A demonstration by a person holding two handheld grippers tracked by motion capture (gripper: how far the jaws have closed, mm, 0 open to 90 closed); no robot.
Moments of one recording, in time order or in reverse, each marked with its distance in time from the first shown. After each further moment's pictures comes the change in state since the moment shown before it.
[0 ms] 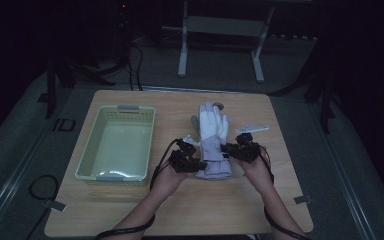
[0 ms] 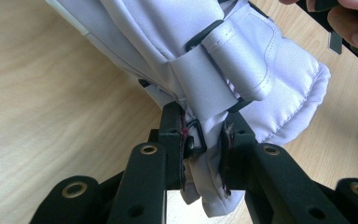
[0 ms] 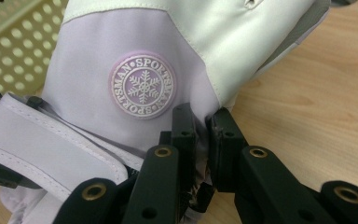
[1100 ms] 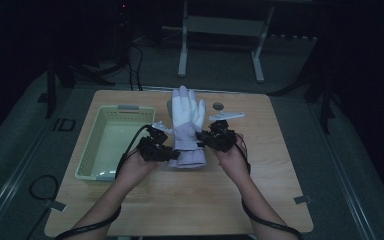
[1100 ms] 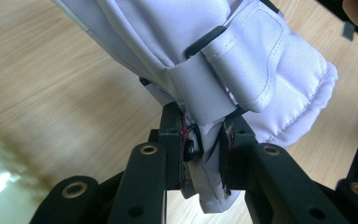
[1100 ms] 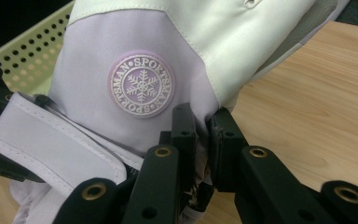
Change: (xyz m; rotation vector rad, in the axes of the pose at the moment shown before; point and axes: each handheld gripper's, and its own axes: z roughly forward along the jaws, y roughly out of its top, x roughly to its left) left arm 0.033 -0.002 -0.093 0.035 0.090 0.032; right arm 0.076 0.060 0.012 -0.068 0.026 -0.056
